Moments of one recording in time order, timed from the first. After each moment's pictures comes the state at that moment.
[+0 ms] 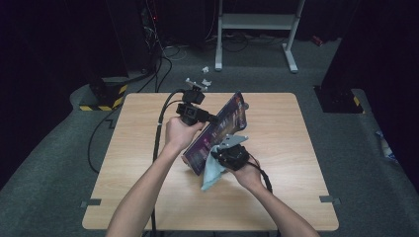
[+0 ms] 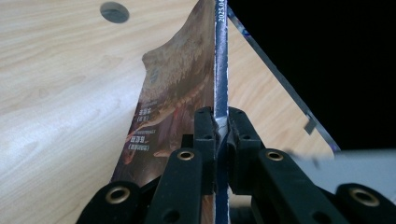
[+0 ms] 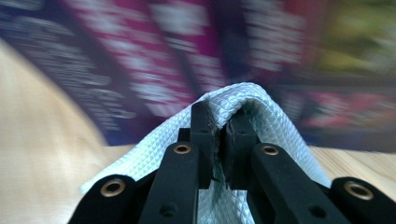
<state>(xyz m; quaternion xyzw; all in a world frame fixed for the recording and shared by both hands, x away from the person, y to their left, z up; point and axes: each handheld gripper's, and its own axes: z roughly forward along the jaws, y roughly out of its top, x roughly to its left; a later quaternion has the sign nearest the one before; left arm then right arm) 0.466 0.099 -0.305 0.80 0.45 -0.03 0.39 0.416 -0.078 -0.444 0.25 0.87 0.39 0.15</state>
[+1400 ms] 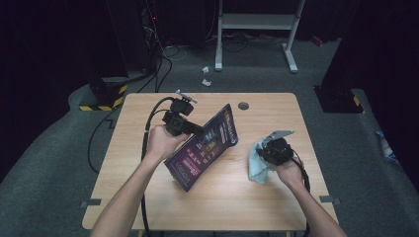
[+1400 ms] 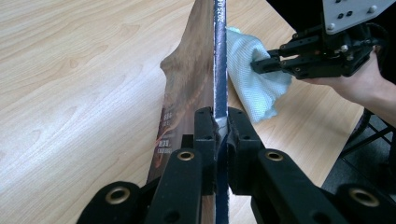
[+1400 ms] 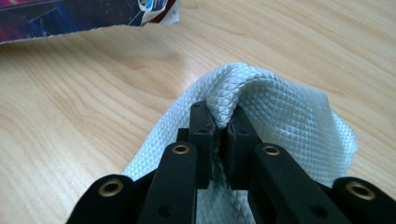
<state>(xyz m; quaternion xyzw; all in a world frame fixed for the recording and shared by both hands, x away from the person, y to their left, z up) 0.442 0.127 -0.311 0.84 0.41 0.00 0.34 0.439 -0.205 -0.453 0.38 0.86 0.31 0.16</state>
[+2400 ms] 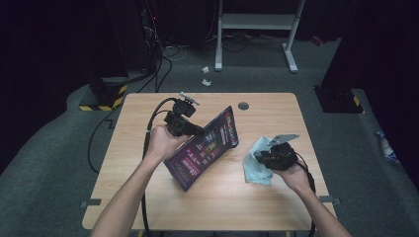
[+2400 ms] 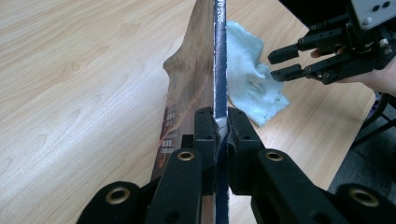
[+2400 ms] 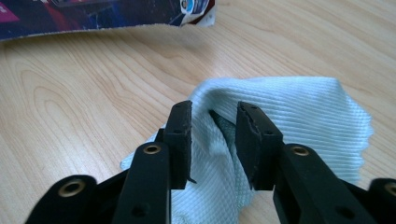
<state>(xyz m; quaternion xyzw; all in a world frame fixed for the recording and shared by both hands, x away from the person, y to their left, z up) 0.443 0.122 -0.314 0.86 0.39 0.01 0.33 0.423 -0.214 -0.446 0.34 0.87 0.33 0.12</state>
